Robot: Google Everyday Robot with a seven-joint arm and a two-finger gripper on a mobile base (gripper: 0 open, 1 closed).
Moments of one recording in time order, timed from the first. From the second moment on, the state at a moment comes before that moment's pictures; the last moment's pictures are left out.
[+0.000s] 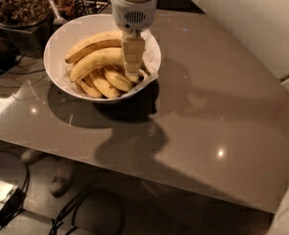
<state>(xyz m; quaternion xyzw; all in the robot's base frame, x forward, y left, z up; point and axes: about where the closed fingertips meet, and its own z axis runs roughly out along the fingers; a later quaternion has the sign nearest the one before) 0.581 0.017 0.961 -0.72 0.68 -0.06 0.12</state>
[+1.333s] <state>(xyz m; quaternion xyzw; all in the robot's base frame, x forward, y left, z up) 0.577 0.033 0.941 -0.74 0.66 -0.04 0.11</state>
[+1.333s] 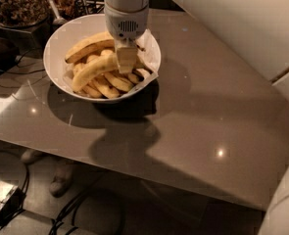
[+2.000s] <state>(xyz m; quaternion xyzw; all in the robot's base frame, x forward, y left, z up) 0.566 0.024 0.960 -0.74 0.66 -0.02 0.14</state>
